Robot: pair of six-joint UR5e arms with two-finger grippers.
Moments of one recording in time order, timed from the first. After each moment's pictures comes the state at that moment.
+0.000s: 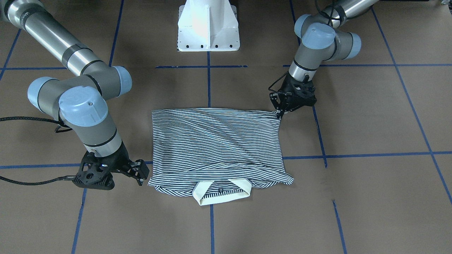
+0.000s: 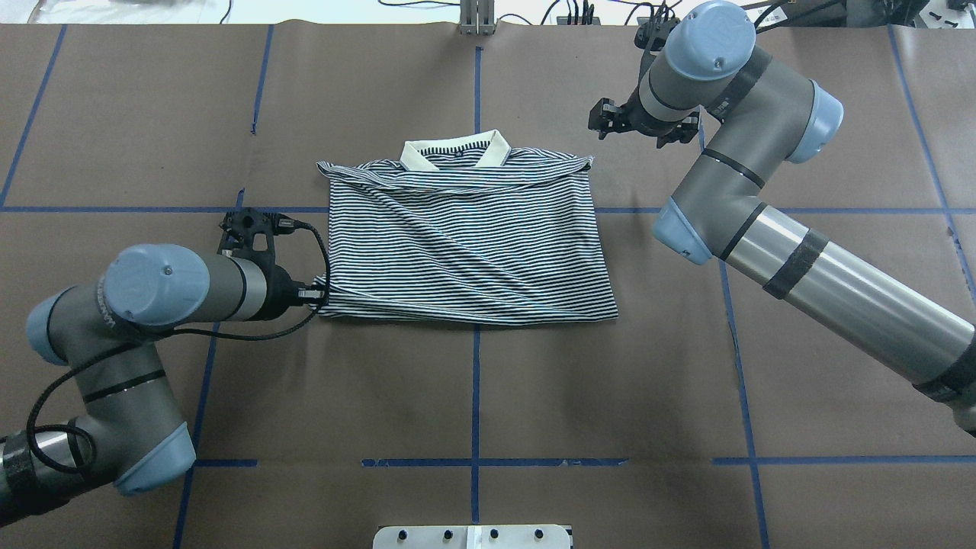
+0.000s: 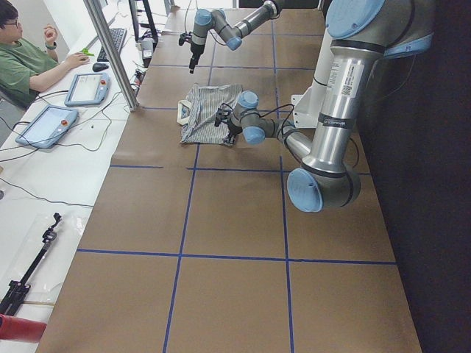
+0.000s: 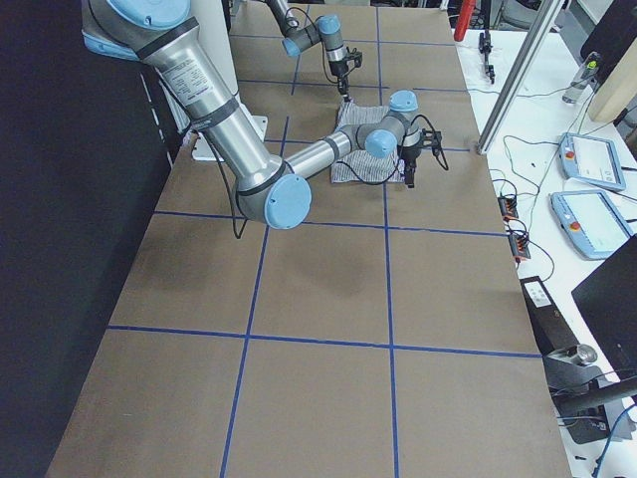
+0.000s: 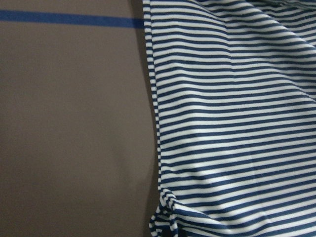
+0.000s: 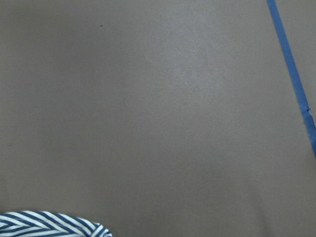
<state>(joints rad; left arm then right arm) -0.59 -1.85 -1.72 -2.14 -1.72 -1.09 0.84 -0.90 1.32 -1.23 1.88 1.13</state>
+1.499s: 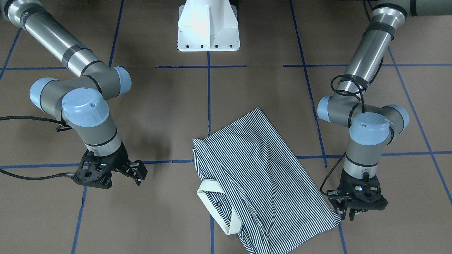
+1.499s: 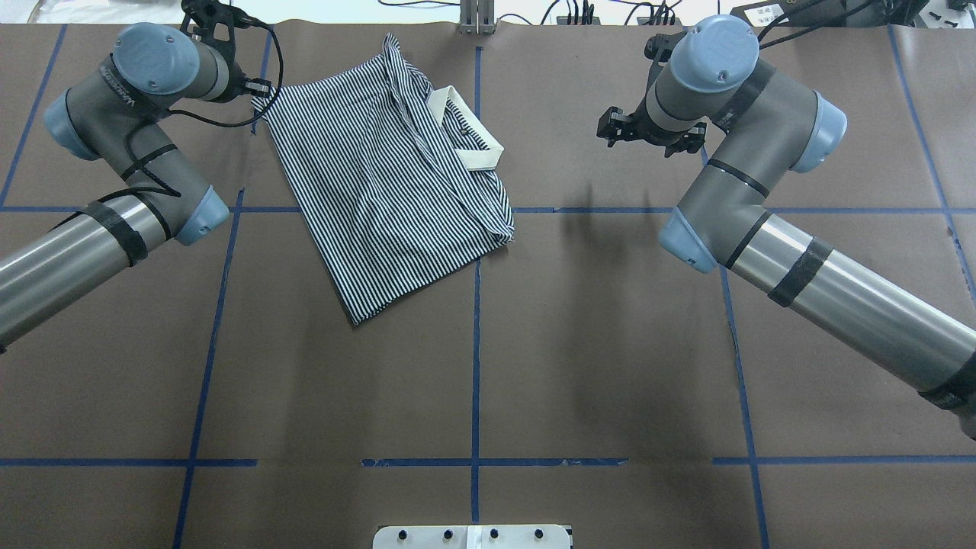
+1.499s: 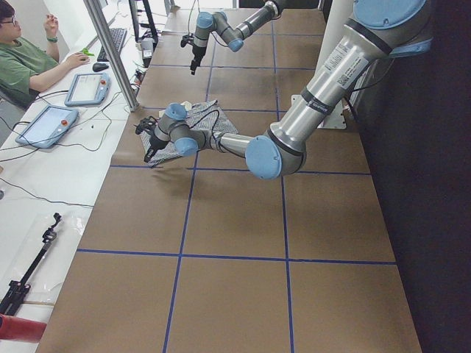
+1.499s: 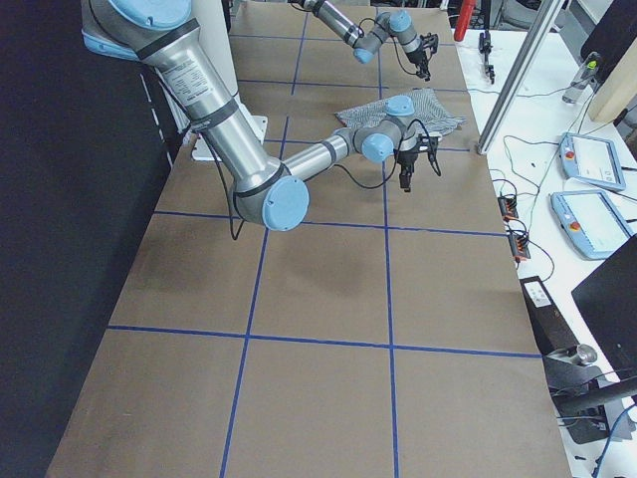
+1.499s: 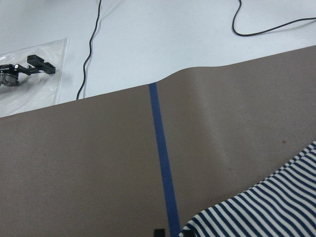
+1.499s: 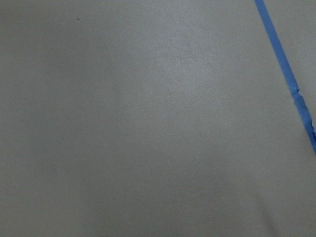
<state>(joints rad) -0.94 -2.26 -0.97 -2.38 -1.67 -0.66 0.81 -0.89 1.31 -1.23 1.83 1.27</state>
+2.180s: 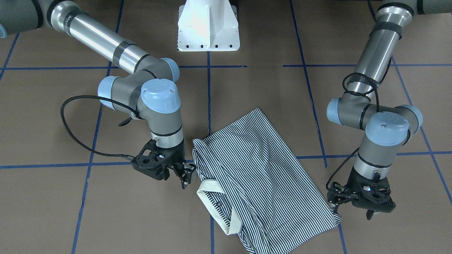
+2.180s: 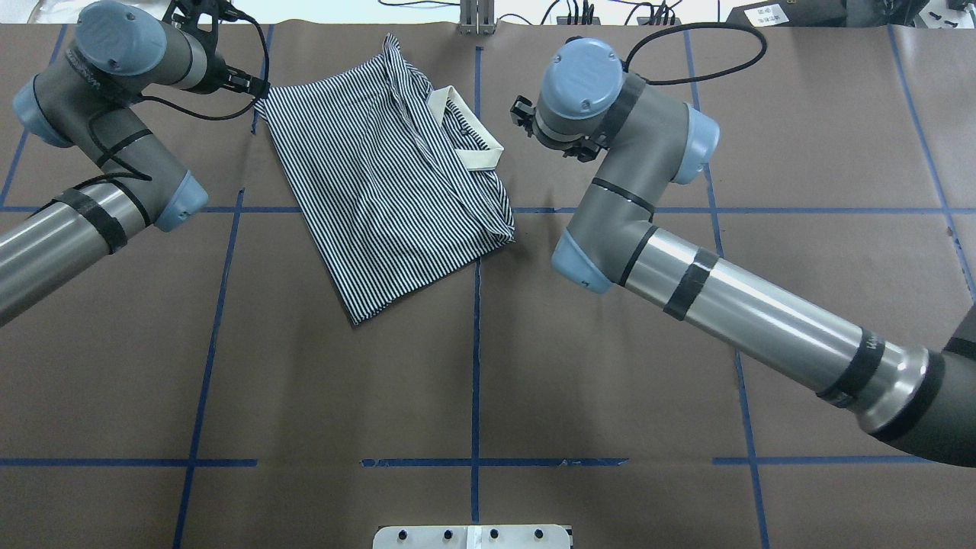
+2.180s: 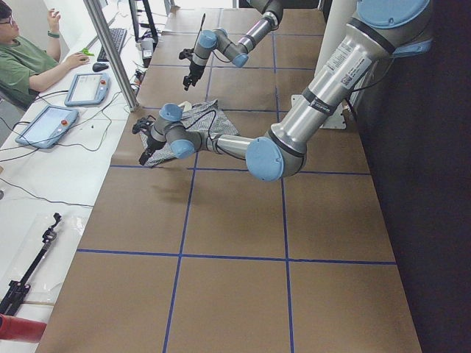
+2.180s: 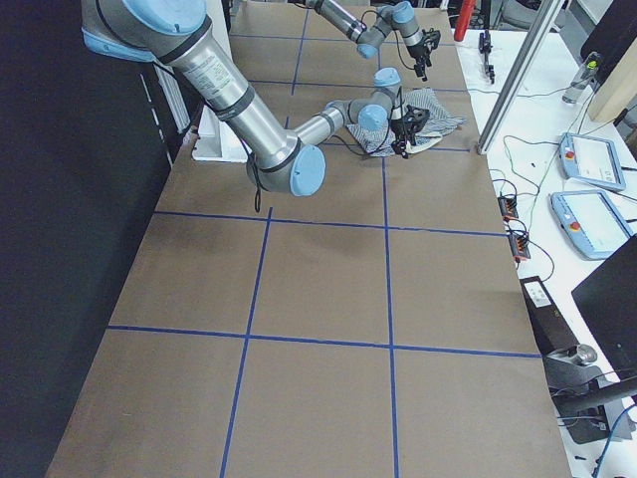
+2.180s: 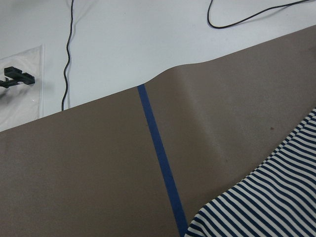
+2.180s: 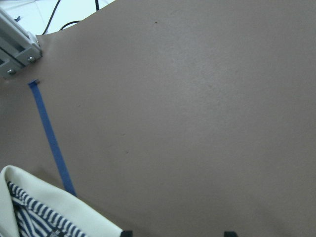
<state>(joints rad) -0.97 -2.25 -0.97 -2.40 -1.75 -0.61 0.68 -0.66 1.12 -1.18 1.62 1.67</state>
